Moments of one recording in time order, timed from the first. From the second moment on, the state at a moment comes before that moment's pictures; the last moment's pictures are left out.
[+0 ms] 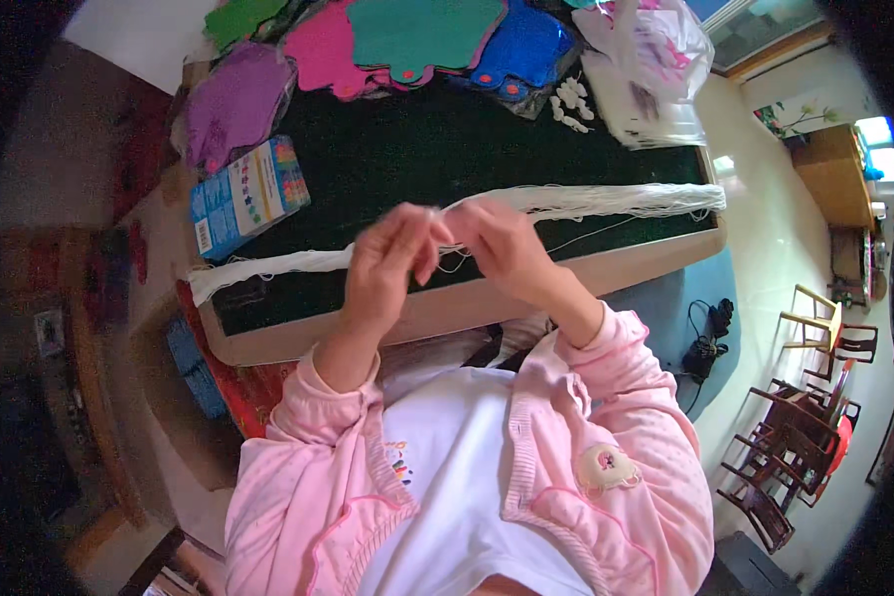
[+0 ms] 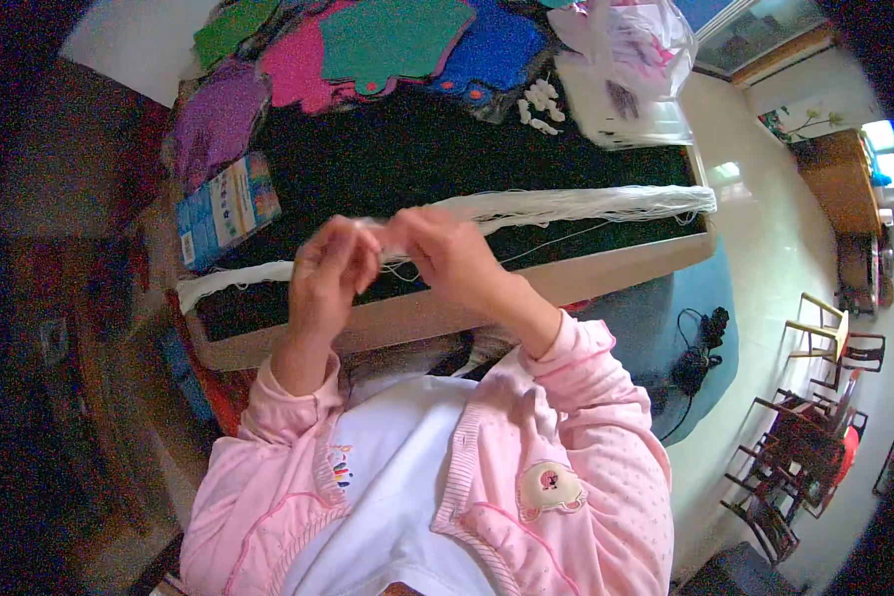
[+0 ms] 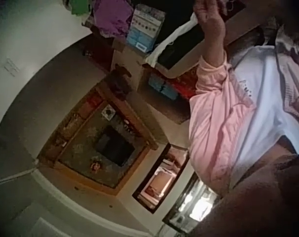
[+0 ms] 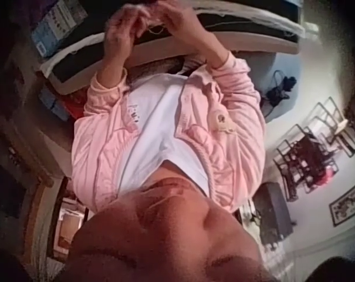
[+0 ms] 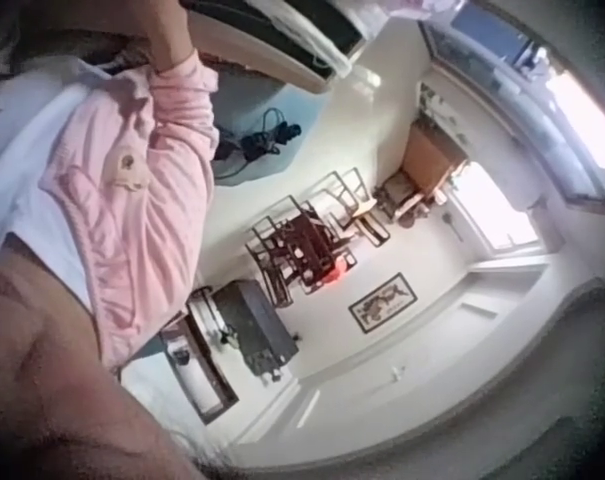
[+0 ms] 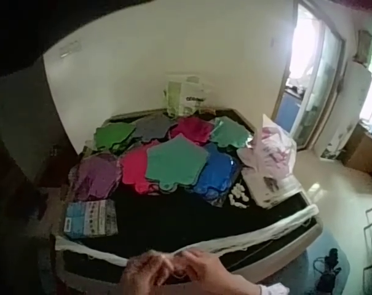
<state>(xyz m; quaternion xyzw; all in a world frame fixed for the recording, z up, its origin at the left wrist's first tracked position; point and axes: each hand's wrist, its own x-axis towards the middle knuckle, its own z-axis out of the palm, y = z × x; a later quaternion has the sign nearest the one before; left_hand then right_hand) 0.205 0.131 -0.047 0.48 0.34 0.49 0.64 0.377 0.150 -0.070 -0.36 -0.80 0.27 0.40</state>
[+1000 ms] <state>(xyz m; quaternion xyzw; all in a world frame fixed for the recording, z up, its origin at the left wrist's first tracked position) 0.194 0.151 0.042 0.63 0.48 0.48 0.38 0.349 0.141 -0.005 -0.33 -0.52 0.71 0.35</state>
